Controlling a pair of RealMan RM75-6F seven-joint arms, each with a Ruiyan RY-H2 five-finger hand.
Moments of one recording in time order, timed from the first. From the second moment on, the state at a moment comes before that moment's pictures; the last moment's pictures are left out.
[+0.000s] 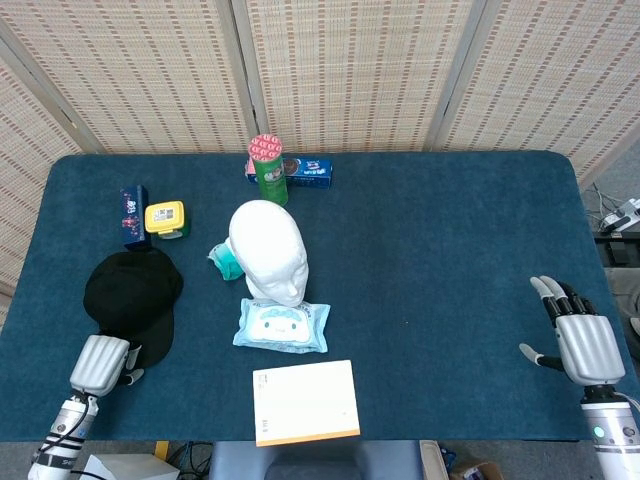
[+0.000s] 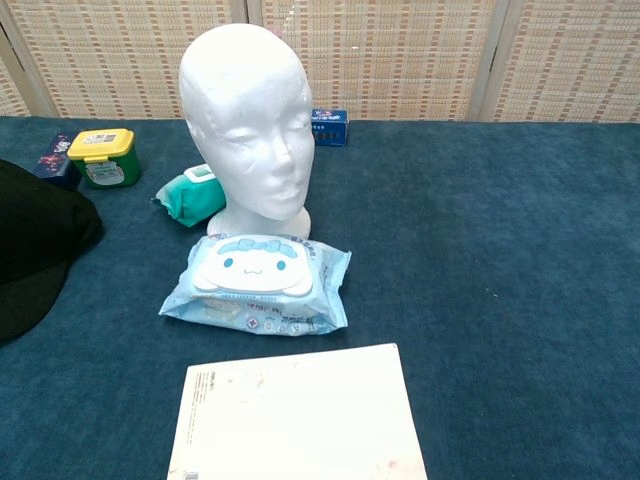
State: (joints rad) left arm -0.22 -1.55 0.02 -1.04 1.59 1.36 0.03; right arm 0.12 -1.13 0.07 -1.64 -1.46 1.43 -0.16
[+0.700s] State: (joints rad) left arm -0.23 -1.59 0.01 -0.98 1.55 1.35 0.06; right arm 0.12 -1.13 0.07 -1.65 -1.45 1.43 -0.16
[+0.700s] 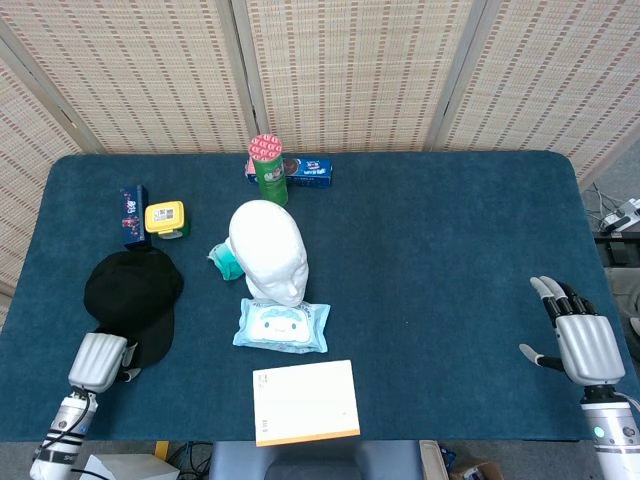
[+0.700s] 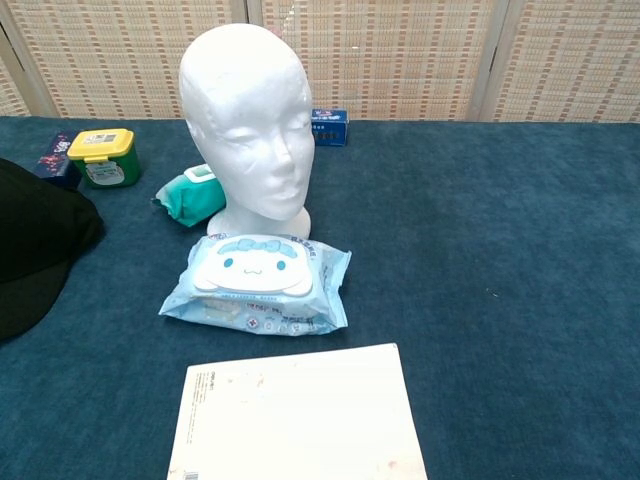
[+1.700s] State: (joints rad) left arm -0.22 -1.77 -0.07 -0.64 1.60 1.69 -0.28; right arm 0.12 -1.13 0.07 -1.65 -1.45 1.43 -0.17
